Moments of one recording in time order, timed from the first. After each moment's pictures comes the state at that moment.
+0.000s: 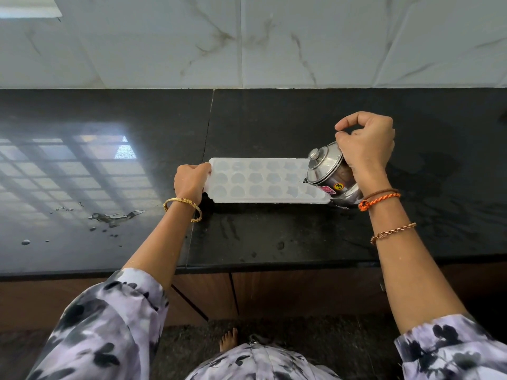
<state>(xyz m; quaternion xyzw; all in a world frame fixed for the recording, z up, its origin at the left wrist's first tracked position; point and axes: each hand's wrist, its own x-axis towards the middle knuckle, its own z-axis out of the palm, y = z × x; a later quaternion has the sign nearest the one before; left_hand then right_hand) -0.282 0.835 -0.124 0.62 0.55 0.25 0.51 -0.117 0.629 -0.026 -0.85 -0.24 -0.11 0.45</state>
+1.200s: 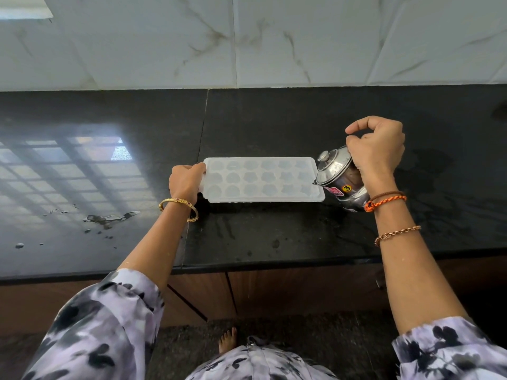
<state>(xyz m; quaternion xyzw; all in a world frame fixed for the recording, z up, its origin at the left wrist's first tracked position) -0.281 0.832 -0.122 0.61 0.56 0.25 0.50 -0.104 0.610 -0.032 -0.86 -0.20 -0.12 0.45</state>
